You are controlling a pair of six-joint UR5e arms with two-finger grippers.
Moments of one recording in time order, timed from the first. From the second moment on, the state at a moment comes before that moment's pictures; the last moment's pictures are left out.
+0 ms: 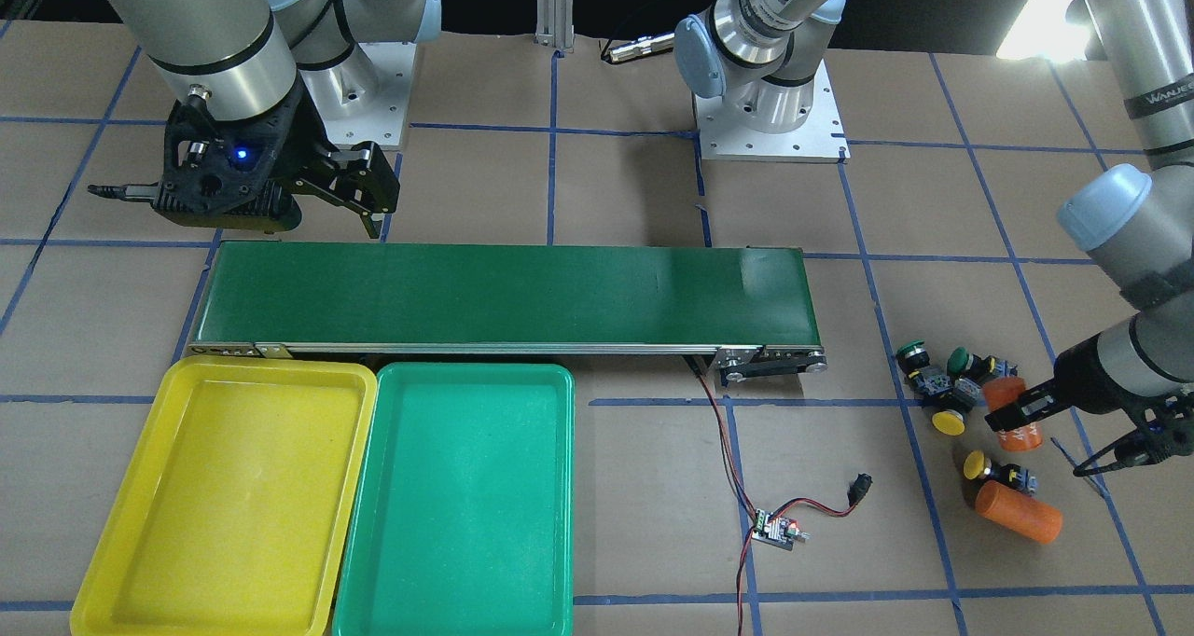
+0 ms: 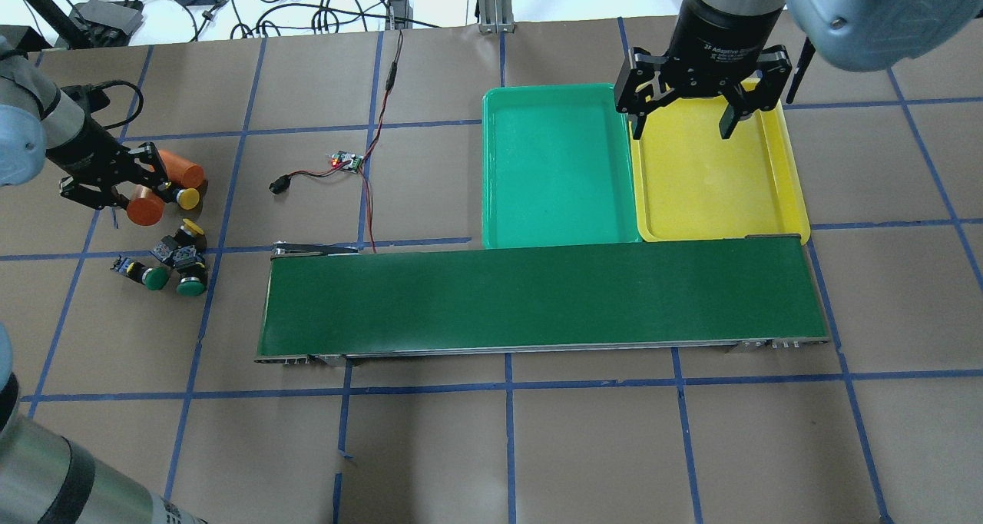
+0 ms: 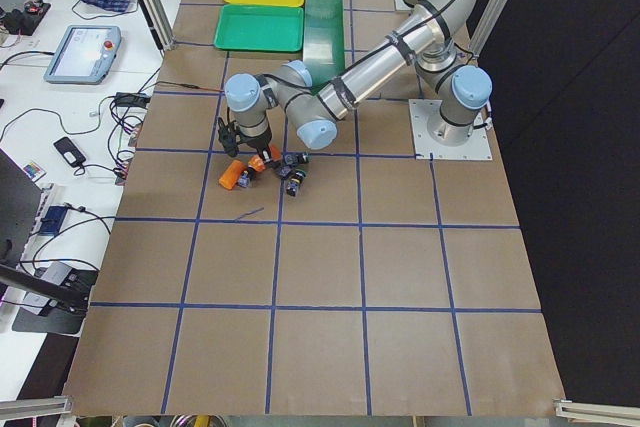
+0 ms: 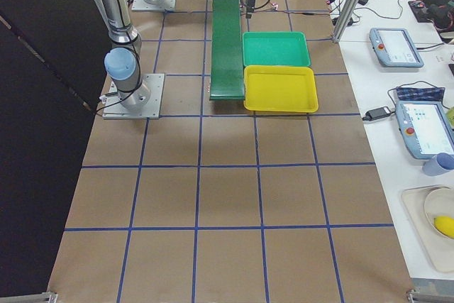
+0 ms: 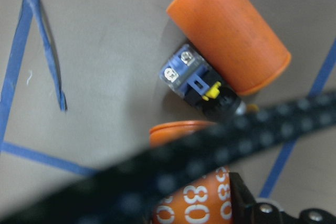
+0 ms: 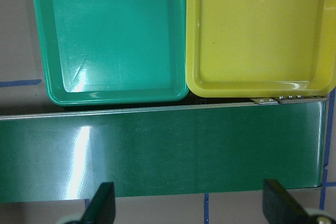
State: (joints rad) left arm -1.08 -1.97 -1.63 -1.21 1.56 0.00; right arm 1.65 -1.46 1.46 -1.53 -1.56 0.12
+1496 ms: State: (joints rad) left arm -1.54 -1.70 -1.94 -1.31 1.66 -1.08; right arm 1.65 -1.46 1.46 -1.53 -1.56 0.12
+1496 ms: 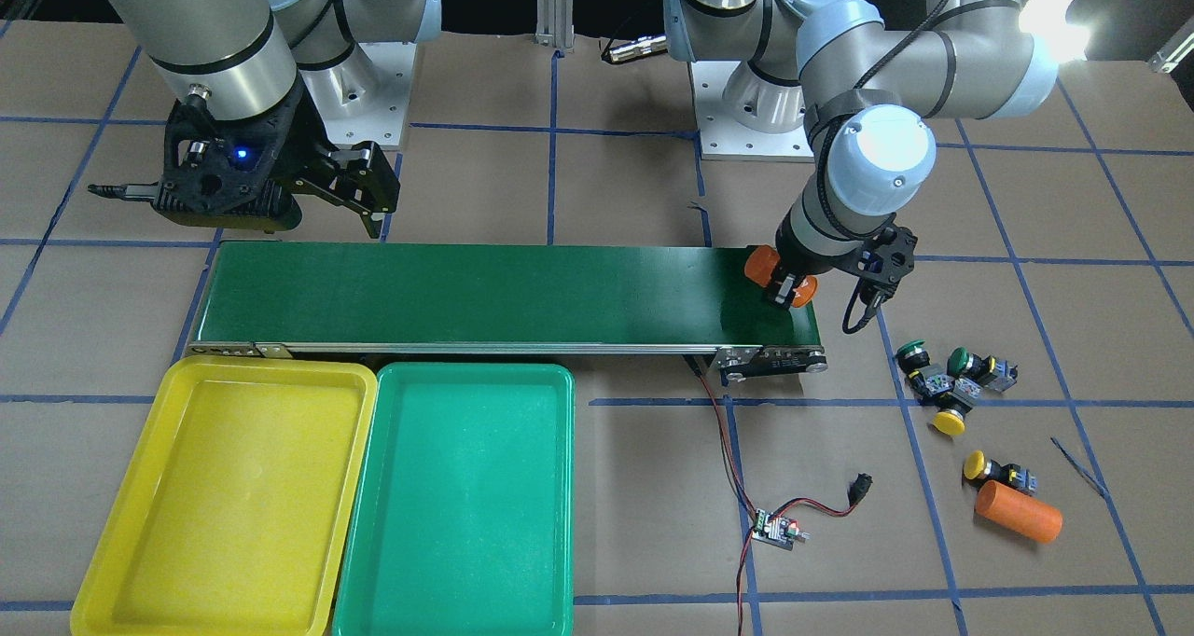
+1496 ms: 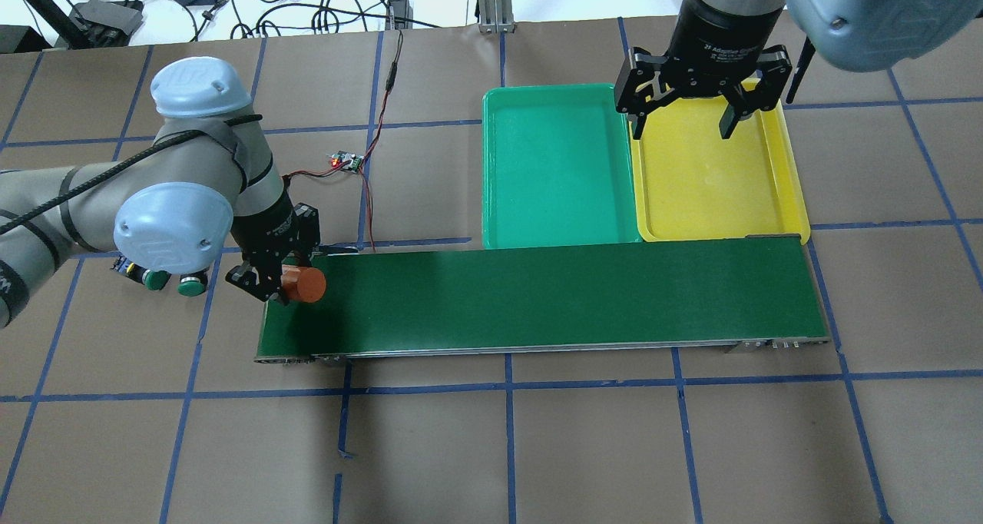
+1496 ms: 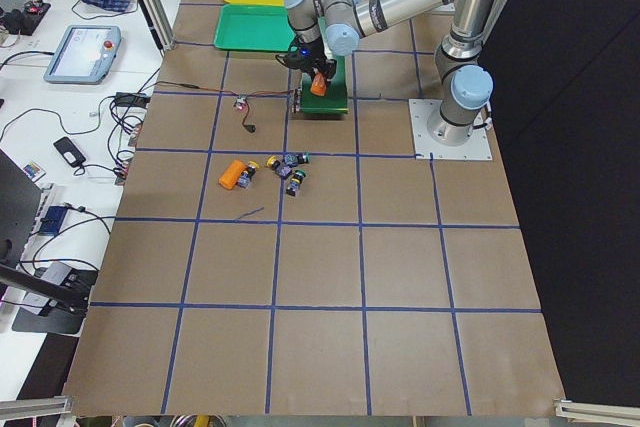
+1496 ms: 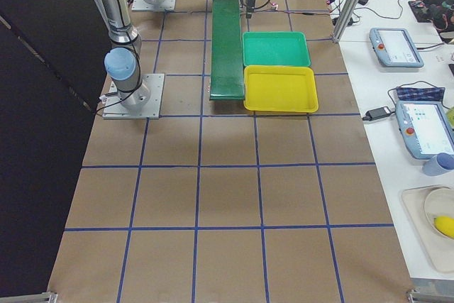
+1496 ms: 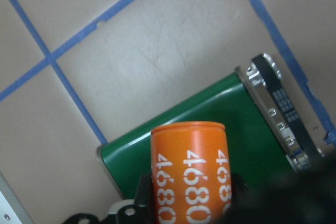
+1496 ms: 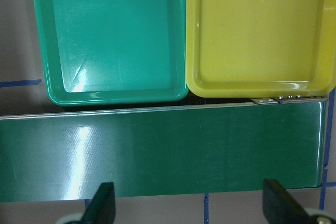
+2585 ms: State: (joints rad) left arm -1.52 -1.71 -1.92 -1.24 1.72 -0.74; right arm 1.65 -1.46 1.46 -1.53 -1.56 0.12
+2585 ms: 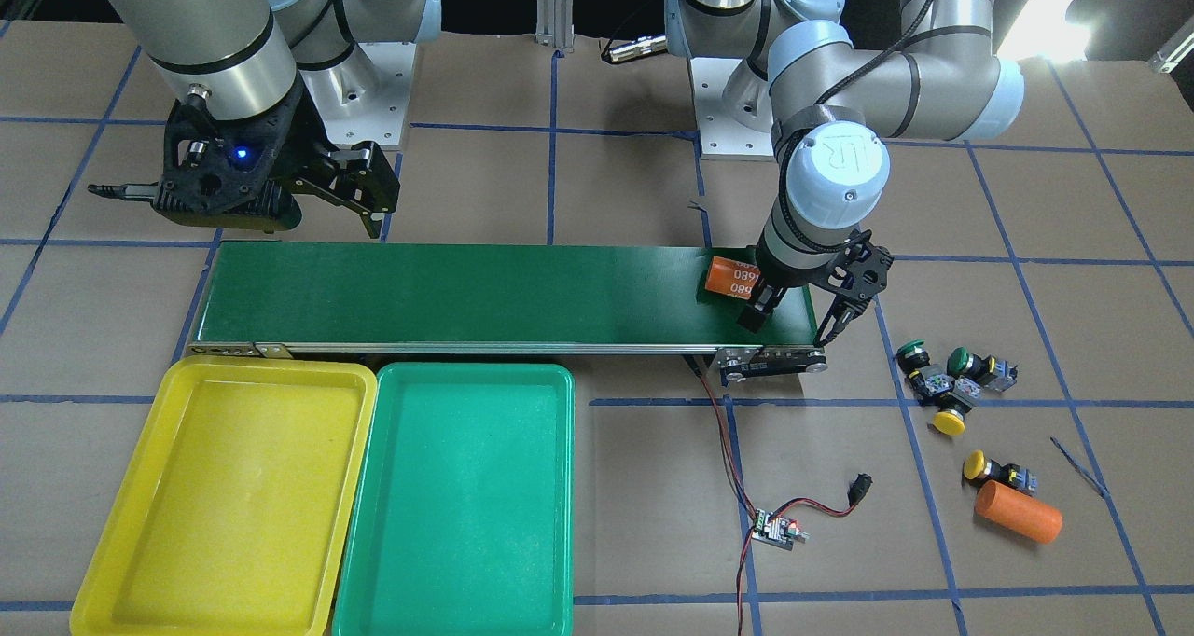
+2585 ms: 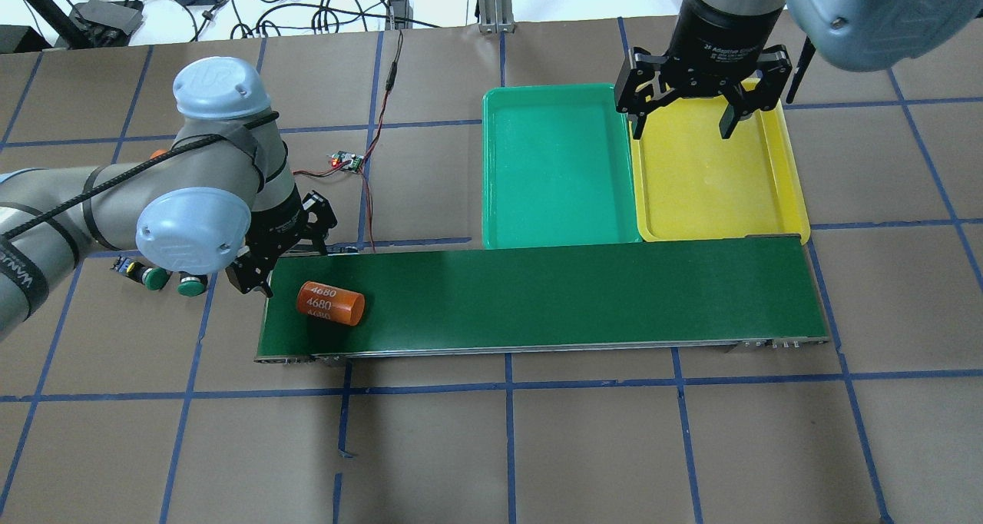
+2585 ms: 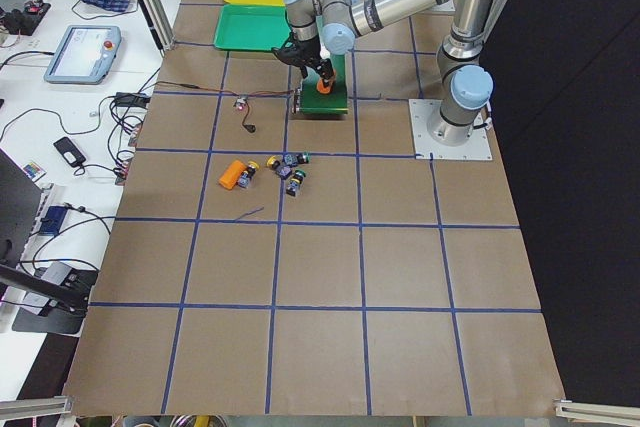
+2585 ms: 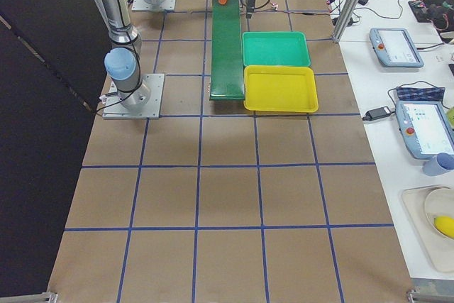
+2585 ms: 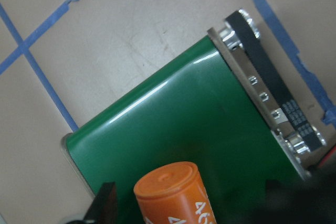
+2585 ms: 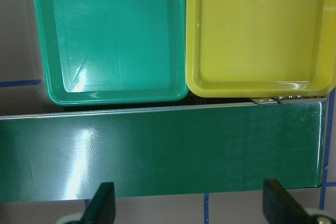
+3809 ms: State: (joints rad) left arm -1.09 -1.94 -1.81 -0.92 1.63 0.61; right arm 1.65 -1.46 1.46 -1.52 -1.56 0.12
